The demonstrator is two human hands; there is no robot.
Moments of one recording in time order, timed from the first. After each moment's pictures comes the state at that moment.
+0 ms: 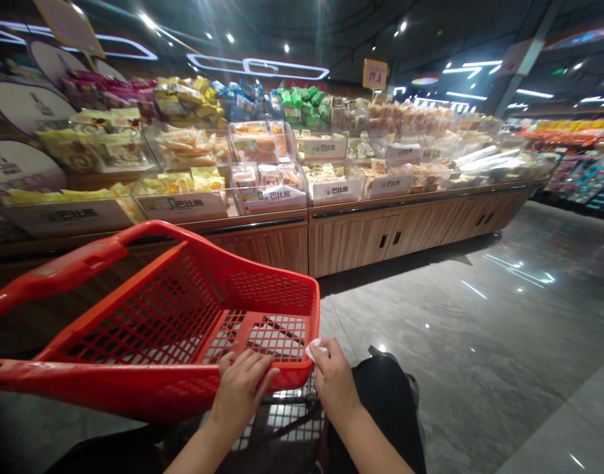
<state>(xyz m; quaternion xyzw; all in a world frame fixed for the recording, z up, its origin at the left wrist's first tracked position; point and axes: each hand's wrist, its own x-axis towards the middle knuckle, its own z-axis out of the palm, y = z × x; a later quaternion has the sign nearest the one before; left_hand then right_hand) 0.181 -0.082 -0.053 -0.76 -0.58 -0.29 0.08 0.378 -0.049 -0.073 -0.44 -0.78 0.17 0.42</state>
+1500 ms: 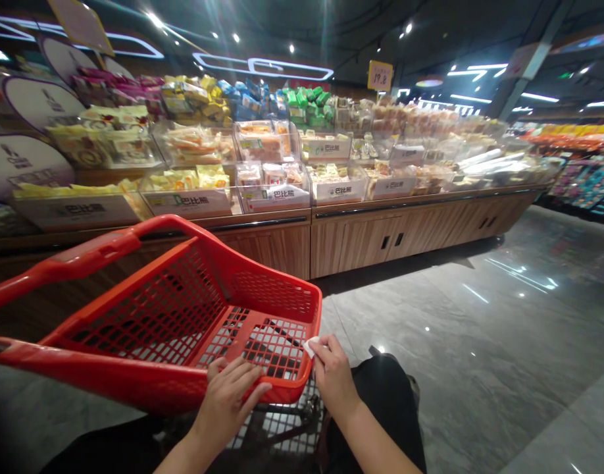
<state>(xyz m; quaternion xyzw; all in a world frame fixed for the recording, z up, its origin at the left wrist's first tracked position) 0.162 -0.100 -0.049 -0.77 -0.53 -0.35 0.09 0.376 -0.039 -0.077 -0.41 -0.75 0.23 0.46</state>
